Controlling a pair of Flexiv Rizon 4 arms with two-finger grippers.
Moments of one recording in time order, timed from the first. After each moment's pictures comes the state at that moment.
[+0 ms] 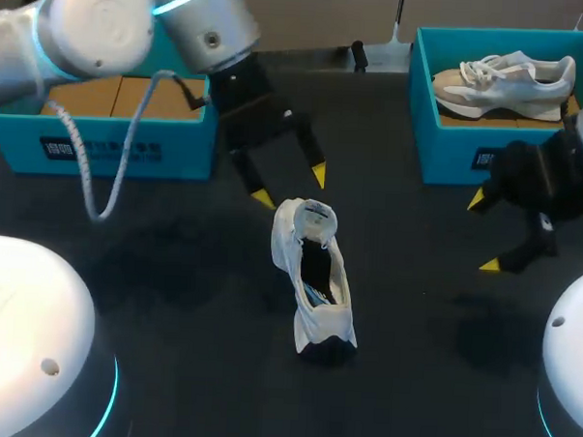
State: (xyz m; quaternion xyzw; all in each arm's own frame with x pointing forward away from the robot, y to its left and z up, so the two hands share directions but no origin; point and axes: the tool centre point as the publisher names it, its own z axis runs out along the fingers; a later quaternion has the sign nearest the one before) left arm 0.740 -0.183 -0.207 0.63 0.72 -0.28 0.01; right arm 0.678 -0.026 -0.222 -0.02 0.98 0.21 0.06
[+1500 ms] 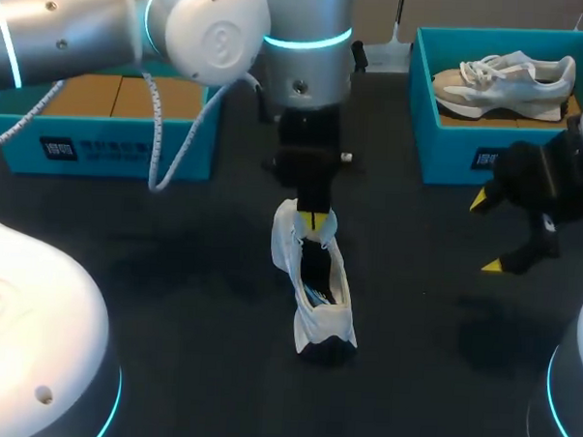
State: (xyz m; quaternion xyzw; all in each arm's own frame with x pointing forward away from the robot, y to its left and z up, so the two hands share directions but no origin) left arm 0.739 -0.207 -0.273 0.77 0.63 -0.12 -0.05; right arm 0.677 -0.027 -0.221 -0.02 0.98 0.21 0.06
